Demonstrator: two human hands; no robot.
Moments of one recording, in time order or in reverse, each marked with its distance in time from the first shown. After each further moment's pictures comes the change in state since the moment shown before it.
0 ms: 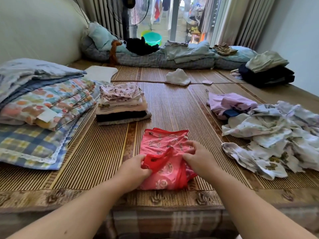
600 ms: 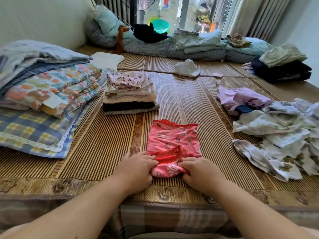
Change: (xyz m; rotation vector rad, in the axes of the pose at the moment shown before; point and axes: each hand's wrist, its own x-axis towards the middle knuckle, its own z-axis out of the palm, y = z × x) left_hand 0.000 -0.029 0.000 0.673 -0.019 0.174; right_hand 0.005 0.036 0.027 -0.964 -0.156 -0.516
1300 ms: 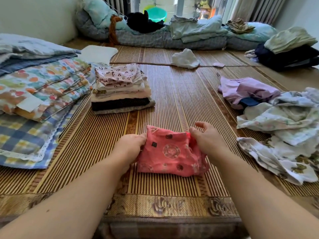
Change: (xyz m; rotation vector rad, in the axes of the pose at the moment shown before) left_hand 0.059 0.004 -0.029 -1.124 0.142 -0.574; right_hand 0.059 0.035 -0.036 0.934 0.218 0.624
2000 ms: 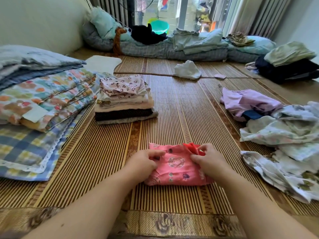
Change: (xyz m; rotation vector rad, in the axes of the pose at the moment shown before) left_hand 0.008 -0.003 0.011 0.167 -0.224 0.088; right_hand 0.004 0.013 0.006 -0.160 -0.071 0.064
